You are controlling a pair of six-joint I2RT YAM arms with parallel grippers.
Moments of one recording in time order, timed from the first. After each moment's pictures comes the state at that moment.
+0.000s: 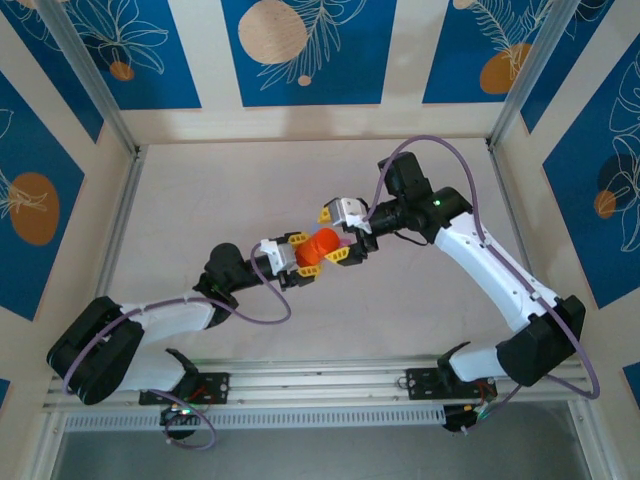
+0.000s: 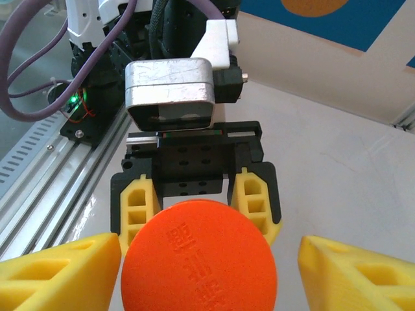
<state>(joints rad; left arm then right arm) -0.67 1.30 0.43 0.95 0.60 0.18 0.53 1.37 1.36 -0.84 -0.94 -1.00</state>
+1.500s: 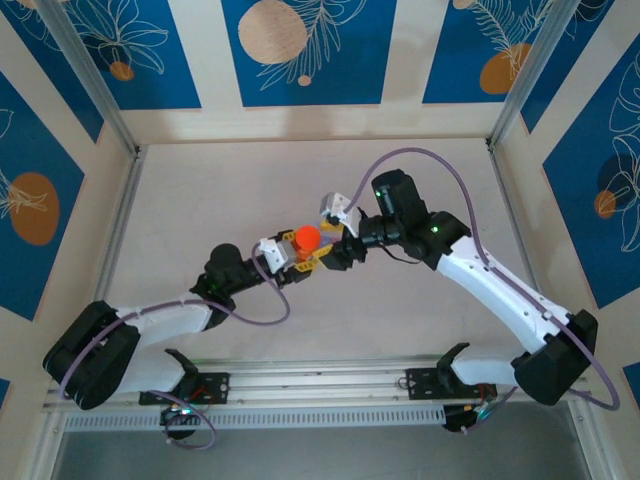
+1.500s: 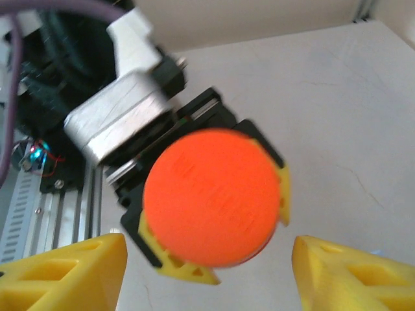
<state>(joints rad) -0.67 1.27 0.41 0.87 0.47 0.23 0.65 1.23 1.20 -0.61 -0.64 -0.41</state>
